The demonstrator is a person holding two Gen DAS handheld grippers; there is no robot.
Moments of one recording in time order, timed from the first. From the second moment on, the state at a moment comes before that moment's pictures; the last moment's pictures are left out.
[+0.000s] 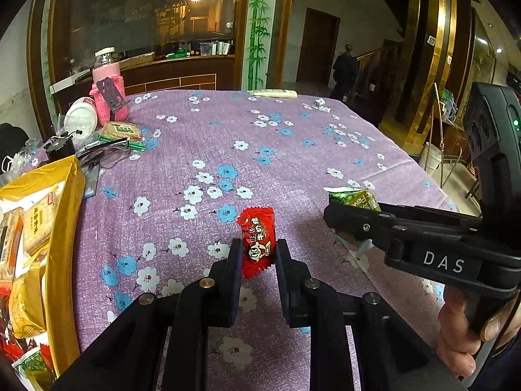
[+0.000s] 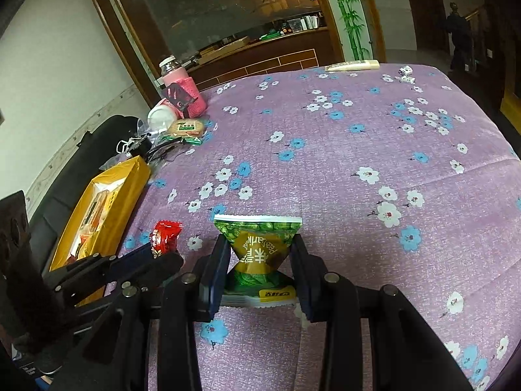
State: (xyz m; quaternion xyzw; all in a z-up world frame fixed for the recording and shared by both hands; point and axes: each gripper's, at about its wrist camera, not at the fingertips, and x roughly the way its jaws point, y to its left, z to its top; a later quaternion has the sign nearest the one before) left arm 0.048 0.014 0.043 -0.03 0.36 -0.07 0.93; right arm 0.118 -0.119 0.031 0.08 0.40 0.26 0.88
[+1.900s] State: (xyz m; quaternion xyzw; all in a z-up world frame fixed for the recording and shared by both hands) left arm -0.075 0.286 0.022 -0.21 0.33 0.10 0.92; right arm -0.002 0.135 0.061 -0.04 0.40 0.39 0.83
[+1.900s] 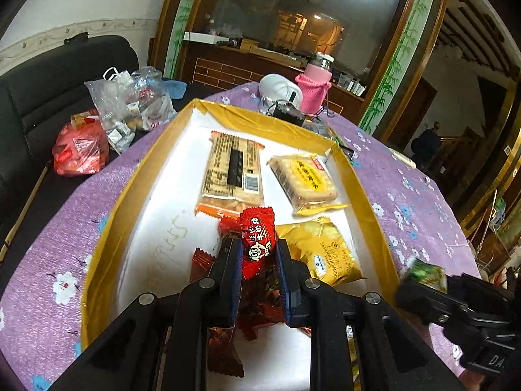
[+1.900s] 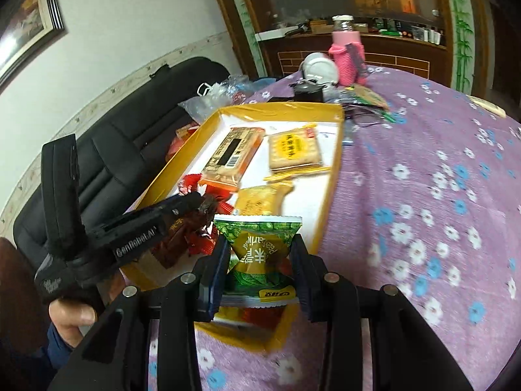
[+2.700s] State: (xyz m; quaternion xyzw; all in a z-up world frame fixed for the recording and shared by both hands) left arm -0.074 0.302 0.015 -0.26 0.32 0.08 0.91; right arm -0.006 0.159 0.042 -0.05 0.39 0.39 0.84
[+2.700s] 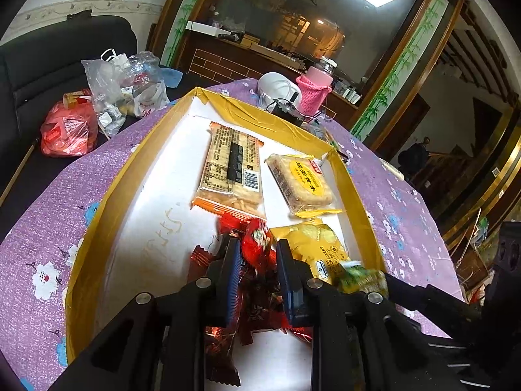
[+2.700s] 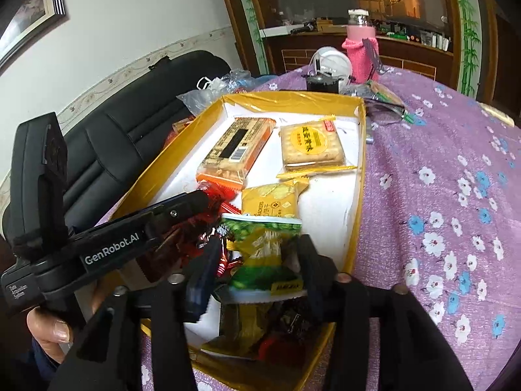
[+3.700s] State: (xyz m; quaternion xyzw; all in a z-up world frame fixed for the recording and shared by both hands) left arm -0.089 0.278 0.031 -0.19 0.30 0.13 0.93; right arm -0.042 0.094 0.053 -0.05 0.32 0.37 0.87
